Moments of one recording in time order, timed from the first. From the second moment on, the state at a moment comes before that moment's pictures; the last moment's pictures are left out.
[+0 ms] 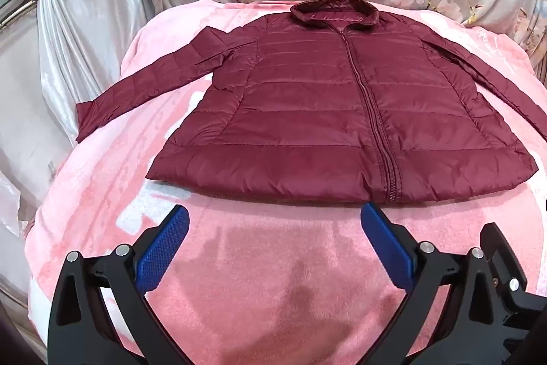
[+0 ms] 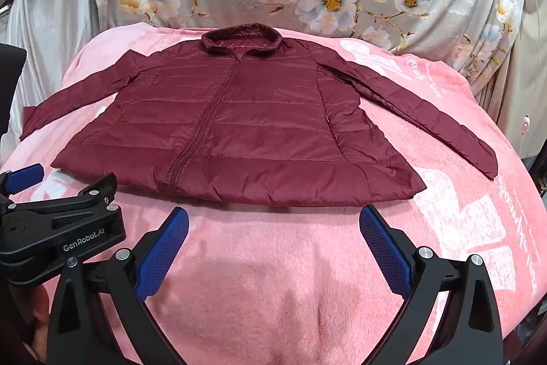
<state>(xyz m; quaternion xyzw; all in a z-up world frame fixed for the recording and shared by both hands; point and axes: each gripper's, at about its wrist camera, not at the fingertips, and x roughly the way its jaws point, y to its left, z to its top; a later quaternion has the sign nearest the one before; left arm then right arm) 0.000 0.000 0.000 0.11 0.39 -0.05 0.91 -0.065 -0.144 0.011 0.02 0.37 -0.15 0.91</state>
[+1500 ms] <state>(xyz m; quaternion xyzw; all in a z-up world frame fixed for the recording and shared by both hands) -0.009 0.013 0.009 0.10 0.39 -0.05 0.91 -0.072 -0.139 0.013 0.02 0.37 -0.15 0.92</state>
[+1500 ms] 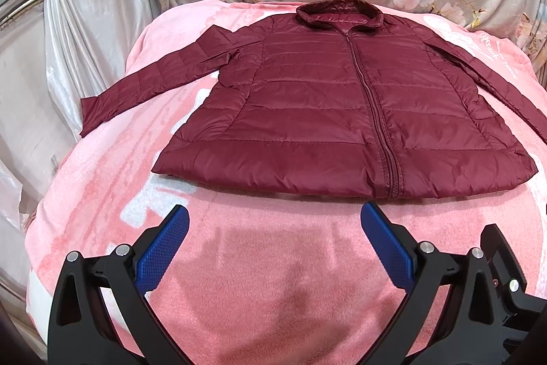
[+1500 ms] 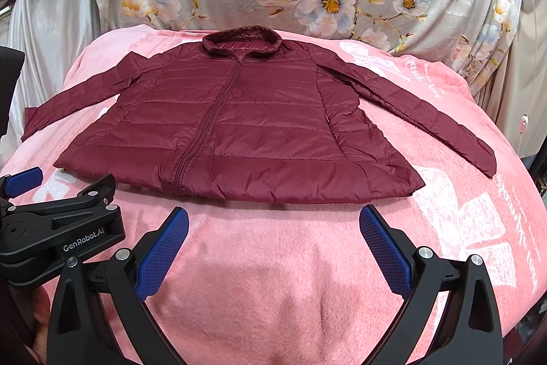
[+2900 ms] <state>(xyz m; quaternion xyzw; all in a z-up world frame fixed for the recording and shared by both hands) -0.004 0.016 0.001 0.10 0.39 -0.05 0.91 -0.072 -0.138 0.013 0.03 0.37 -0.15 0.92</state>
